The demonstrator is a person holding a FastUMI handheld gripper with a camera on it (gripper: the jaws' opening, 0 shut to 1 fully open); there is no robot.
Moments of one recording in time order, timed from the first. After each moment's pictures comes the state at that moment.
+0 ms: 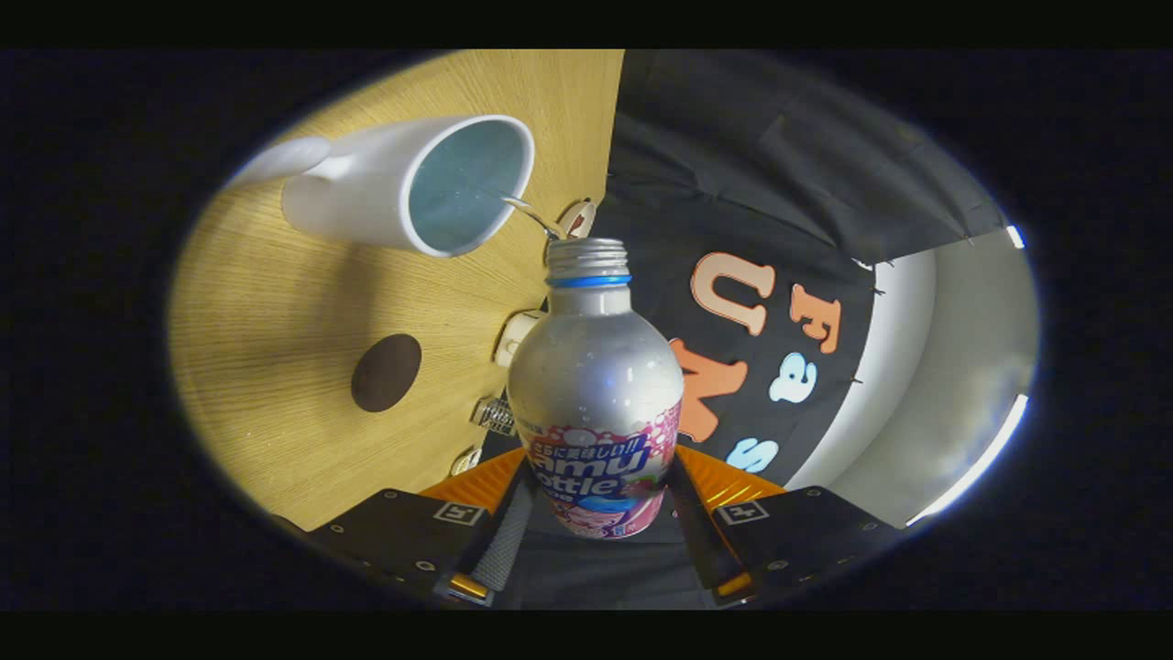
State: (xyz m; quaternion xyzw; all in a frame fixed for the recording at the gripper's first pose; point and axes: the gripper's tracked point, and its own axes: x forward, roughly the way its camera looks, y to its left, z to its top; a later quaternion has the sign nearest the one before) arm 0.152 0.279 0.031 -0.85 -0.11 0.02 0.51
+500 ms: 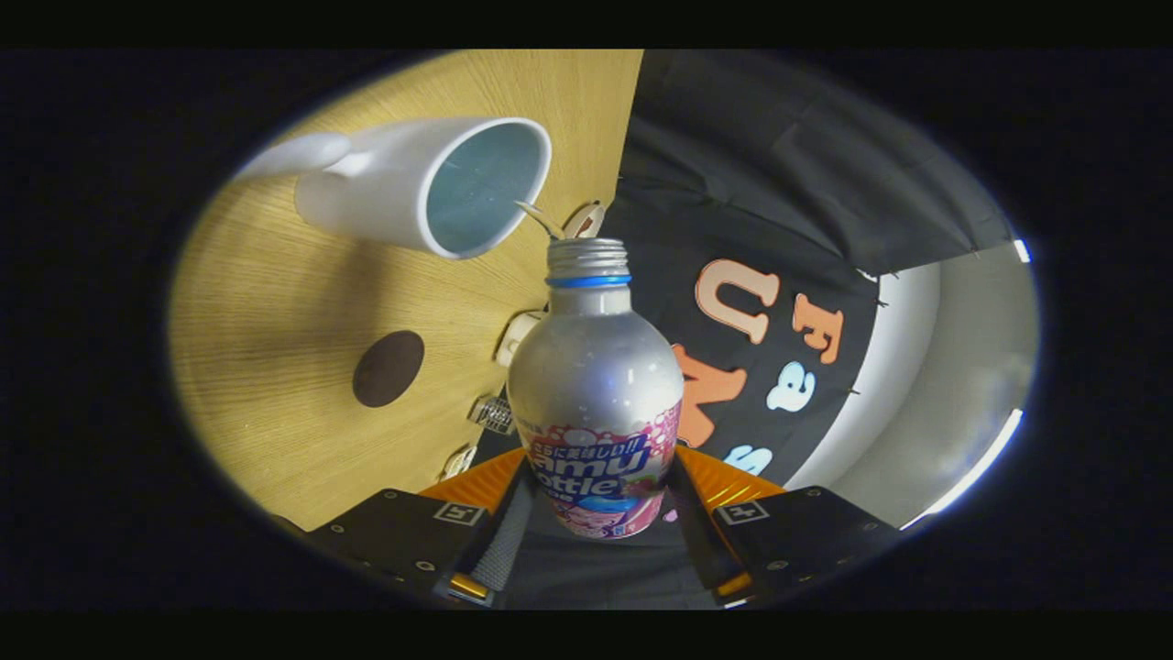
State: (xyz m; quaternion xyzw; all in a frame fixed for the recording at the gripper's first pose) arm 0.149 0.283 0.030 -0.86 -0.11 0.02 0.49
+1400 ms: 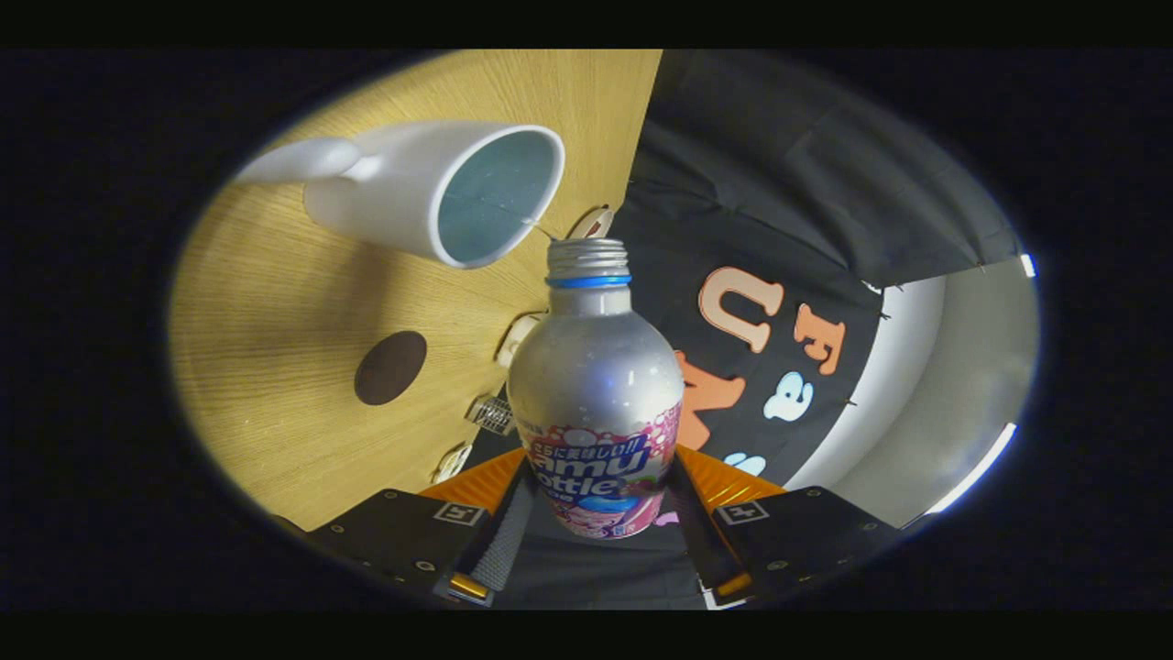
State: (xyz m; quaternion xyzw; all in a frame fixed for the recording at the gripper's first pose) arm 0.144 0.287 0.024 -0.87 -0.11 0.02 0.47
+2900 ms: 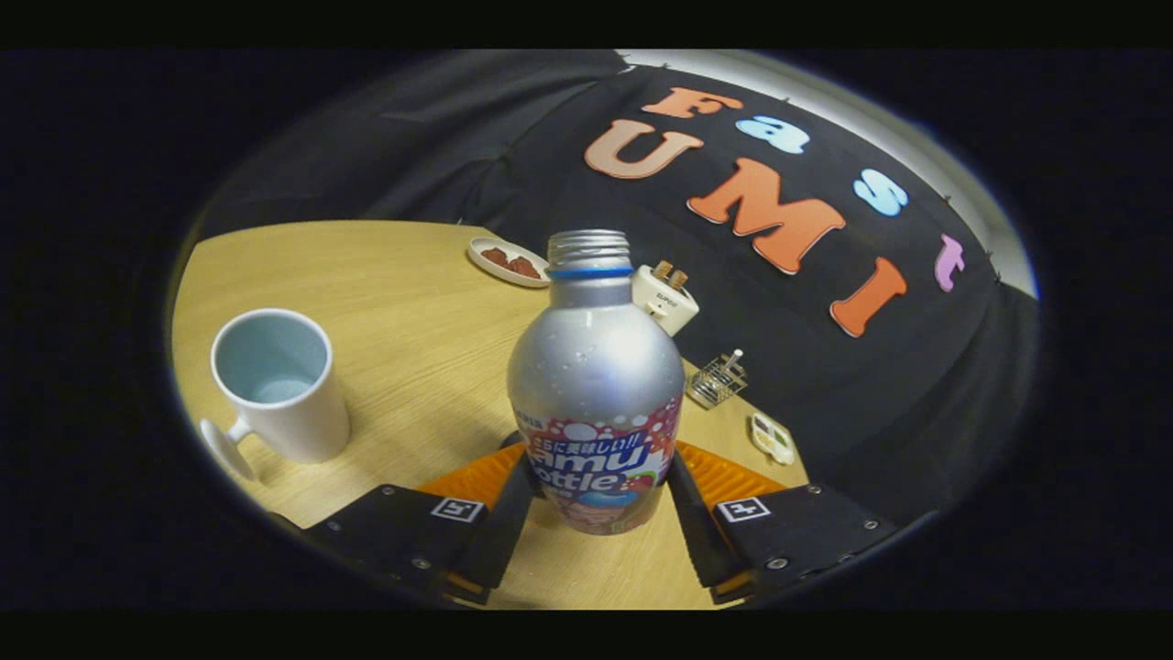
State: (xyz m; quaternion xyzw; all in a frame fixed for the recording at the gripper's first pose) arm 0.209 0.234 -0.066 -0.34 0.14 0.15 0.92
